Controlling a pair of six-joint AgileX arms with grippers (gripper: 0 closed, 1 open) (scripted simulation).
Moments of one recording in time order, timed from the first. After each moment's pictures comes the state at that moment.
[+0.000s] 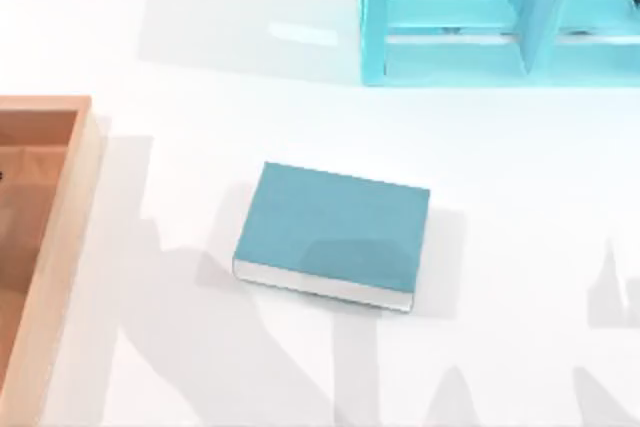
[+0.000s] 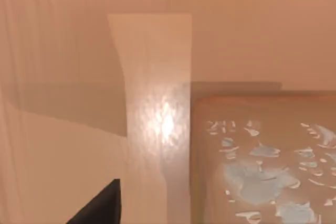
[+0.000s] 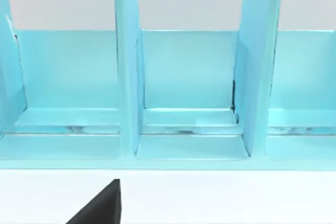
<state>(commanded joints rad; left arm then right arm) 0.27 1.95 1.28 -0.90 0.01 0.29 0.00 0.00 0.00 0.00 0.00 0.00</state>
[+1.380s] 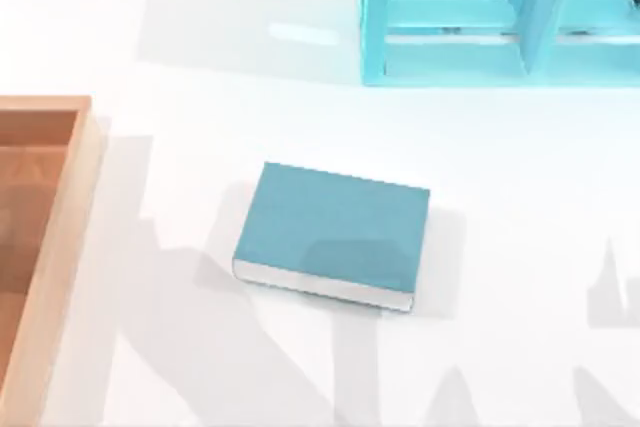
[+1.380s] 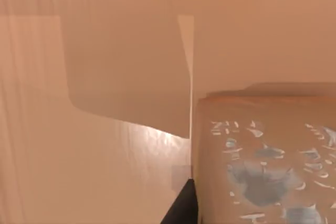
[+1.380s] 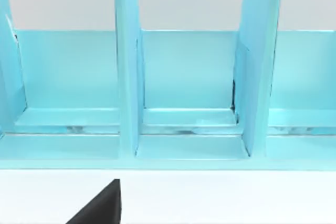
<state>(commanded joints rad) 0.27 1.95 1.28 -0.90 0.01 0.30 0.00 0.00 0.00 0.00 0.00 0.00</state>
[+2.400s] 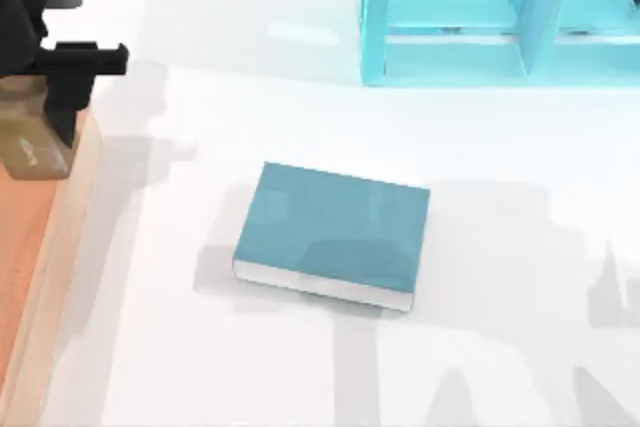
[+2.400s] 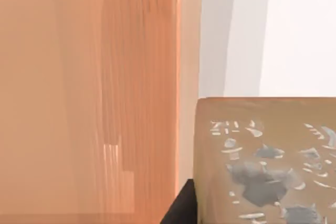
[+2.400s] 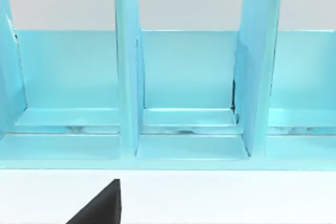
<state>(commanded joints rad) -0.16 1.83 1.71 -1.45 0.00 -0.13 0.00 0.00 0.00 0.00 0.00 0.00</state>
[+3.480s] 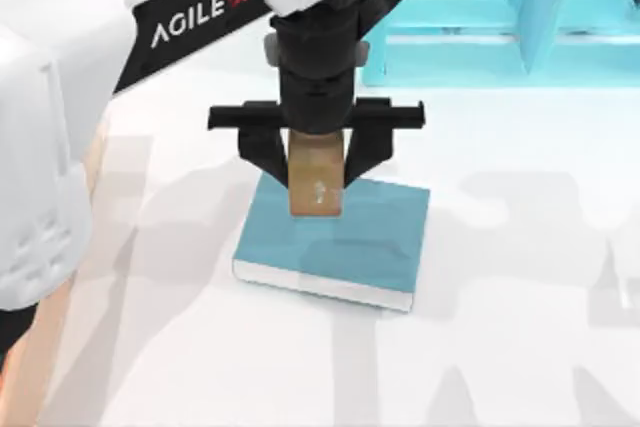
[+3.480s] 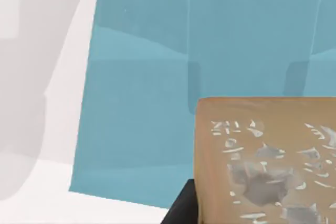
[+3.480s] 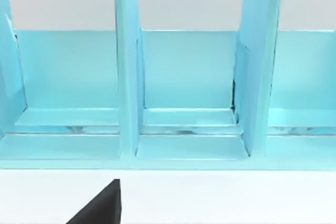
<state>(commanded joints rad) -0.67 2.26 2.04 -1.35 0.00 -0.64 0.00 0.00 0.00 0.00 0.00 0.00</state>
